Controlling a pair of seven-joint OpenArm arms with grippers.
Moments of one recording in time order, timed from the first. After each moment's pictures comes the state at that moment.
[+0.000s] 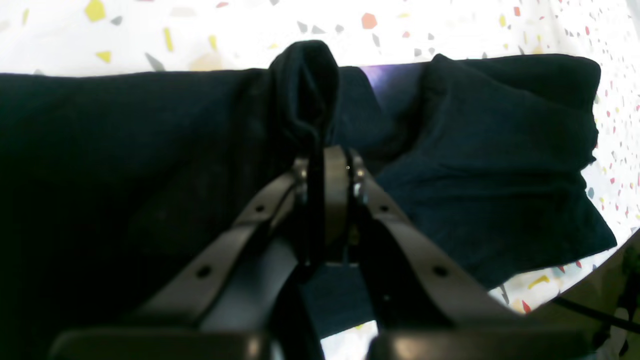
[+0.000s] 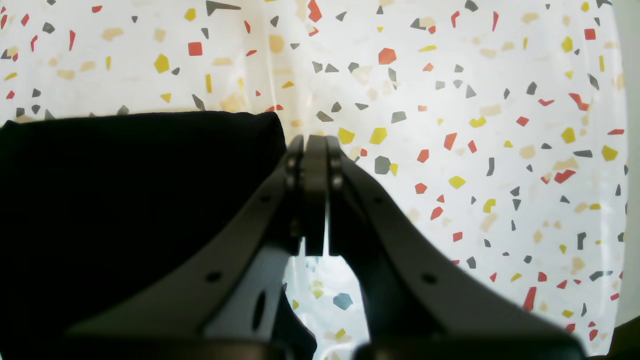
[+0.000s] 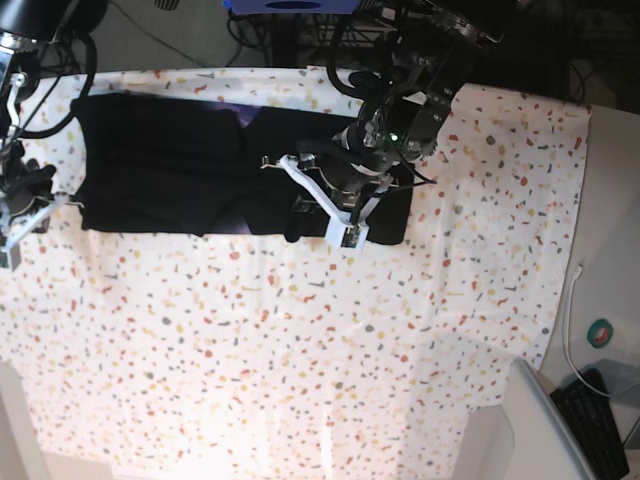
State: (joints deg) left arm 7.6 -8.1 25.4 89.7 -28.2 7.9 34.2; right arm -8.3 10.9 26.1 92.1 8.9 18.2 -48.7
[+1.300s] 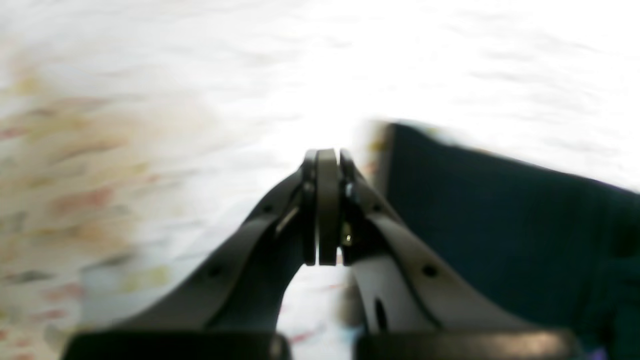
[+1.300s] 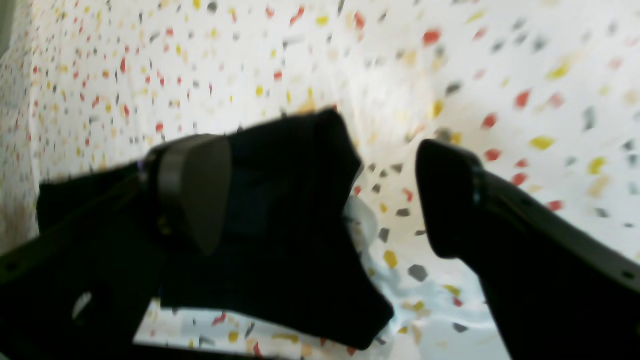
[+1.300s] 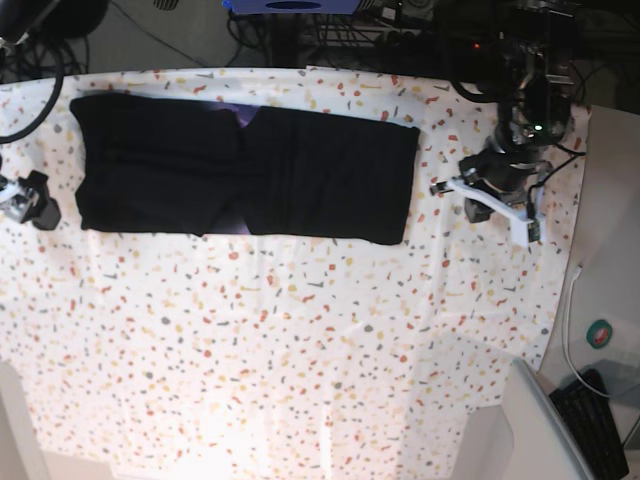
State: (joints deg) left arm 18.0 -16.1 -5.6 97.2 -28.4 4.3 34.3; right arm -7.7 12.0 43.5 88.1 41.7 28.5 -66.8
